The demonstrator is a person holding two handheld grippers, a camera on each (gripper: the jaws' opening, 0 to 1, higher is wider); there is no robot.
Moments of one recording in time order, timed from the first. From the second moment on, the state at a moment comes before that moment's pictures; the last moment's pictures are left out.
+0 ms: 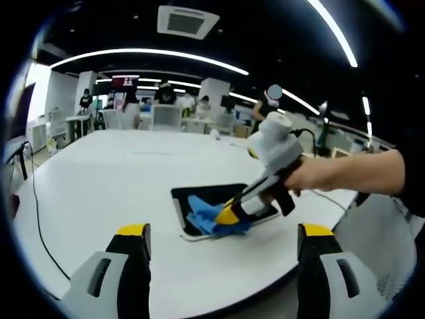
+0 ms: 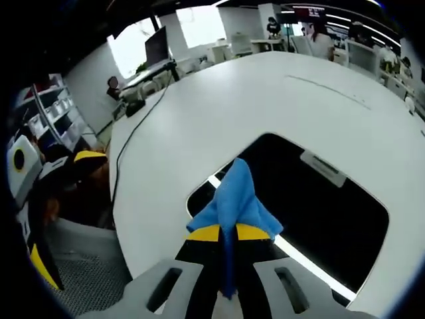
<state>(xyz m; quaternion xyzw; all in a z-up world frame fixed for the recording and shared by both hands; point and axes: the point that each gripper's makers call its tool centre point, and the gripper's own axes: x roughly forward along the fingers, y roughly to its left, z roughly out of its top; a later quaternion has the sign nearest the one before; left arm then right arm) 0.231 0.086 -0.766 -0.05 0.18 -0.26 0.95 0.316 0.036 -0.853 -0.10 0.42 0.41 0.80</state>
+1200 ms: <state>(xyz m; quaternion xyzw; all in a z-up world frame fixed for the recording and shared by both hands) 0.229 0.087 -0.768 -0.06 0.18 -0.25 0.95 0.312 0.008 -0.853 -0.08 0.42 0.43 0.80</state>
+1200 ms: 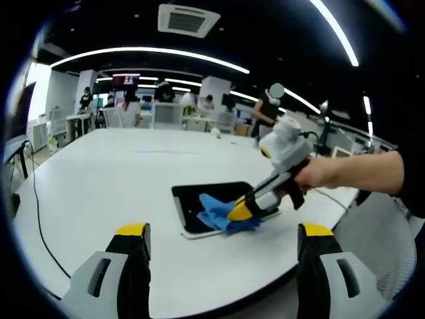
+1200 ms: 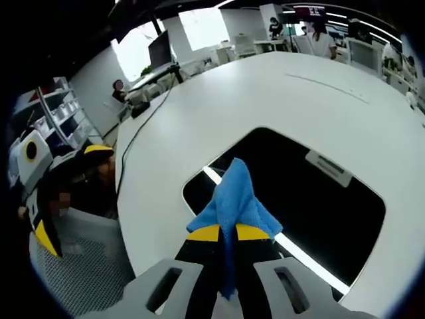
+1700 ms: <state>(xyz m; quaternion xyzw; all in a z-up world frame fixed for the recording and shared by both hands) 0.229 0.086 -0.768 -0.05 0.19 -0.26 0.95 0.321 0.005 -0.854 -0.09 0.41 0.41 0.81</state>
